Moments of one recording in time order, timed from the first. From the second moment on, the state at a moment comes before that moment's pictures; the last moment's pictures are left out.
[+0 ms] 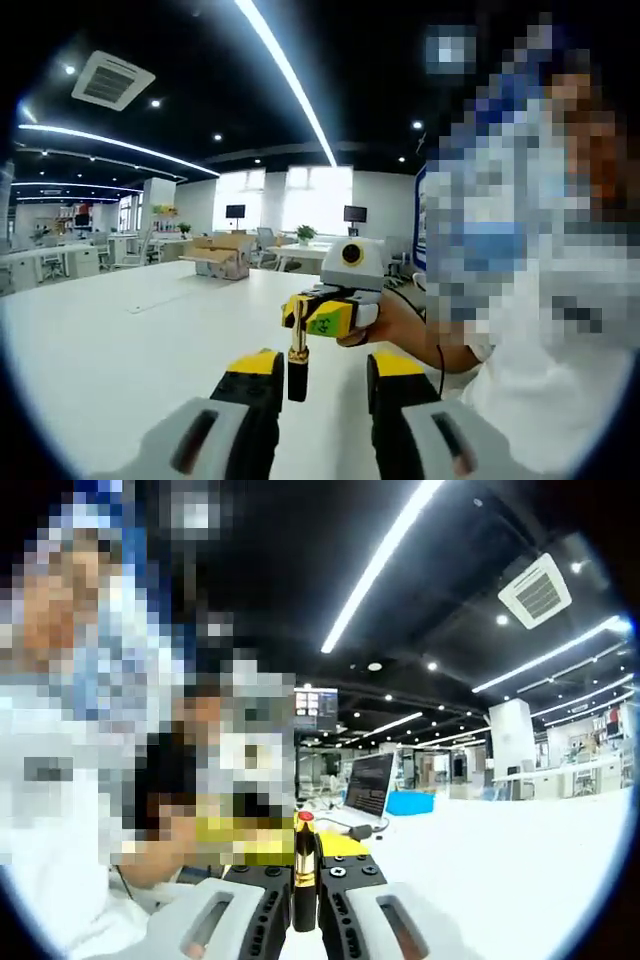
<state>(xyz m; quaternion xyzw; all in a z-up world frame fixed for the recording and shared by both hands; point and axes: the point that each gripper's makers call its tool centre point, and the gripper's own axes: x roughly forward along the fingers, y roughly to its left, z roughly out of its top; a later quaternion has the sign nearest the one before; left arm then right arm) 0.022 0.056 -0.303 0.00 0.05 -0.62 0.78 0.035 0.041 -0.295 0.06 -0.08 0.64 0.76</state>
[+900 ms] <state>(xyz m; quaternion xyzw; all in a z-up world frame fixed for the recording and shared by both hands) 0.023 0.062 -0.299 0.00 0.04 -0.61 0.79 0.044 0.050 -0.341 0.02 -0.07 0.65 0.76</state>
